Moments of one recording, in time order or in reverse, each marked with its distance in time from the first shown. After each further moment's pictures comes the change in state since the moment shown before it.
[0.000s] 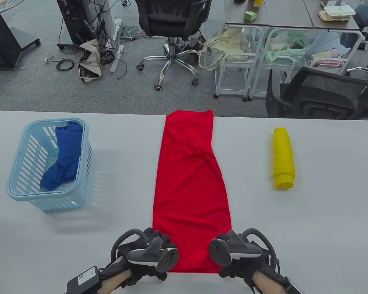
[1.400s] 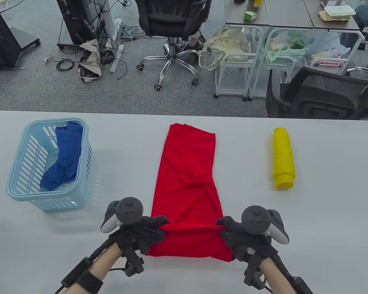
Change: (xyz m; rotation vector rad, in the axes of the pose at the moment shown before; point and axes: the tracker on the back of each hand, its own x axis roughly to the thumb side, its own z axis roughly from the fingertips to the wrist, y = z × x) left_hand -0.093 -0.002 -0.009 0.146 -0.228 1.290; right_hand -0.067 -0.019 0.014 -0.206 -0.123 -1.050
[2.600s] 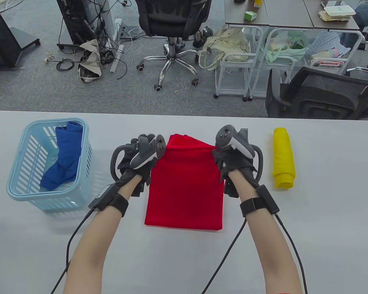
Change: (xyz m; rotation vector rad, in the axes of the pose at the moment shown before) left_hand 0.051 0.156 -0.109 0.648 0.775 -1.060; right_hand 0.046 -0.152 -0.163 -0.420 0.615 0.452
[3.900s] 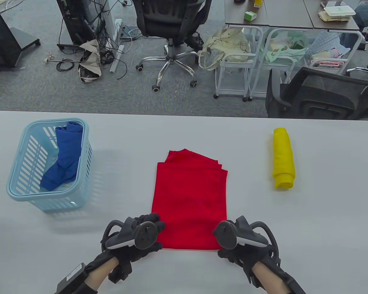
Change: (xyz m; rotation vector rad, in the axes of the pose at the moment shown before) left_hand -0.014 -0.102 0.209 -0.191 -0.659 0.055; right_hand -0.061 0.135 0.189 0.221 -0.534 0.461
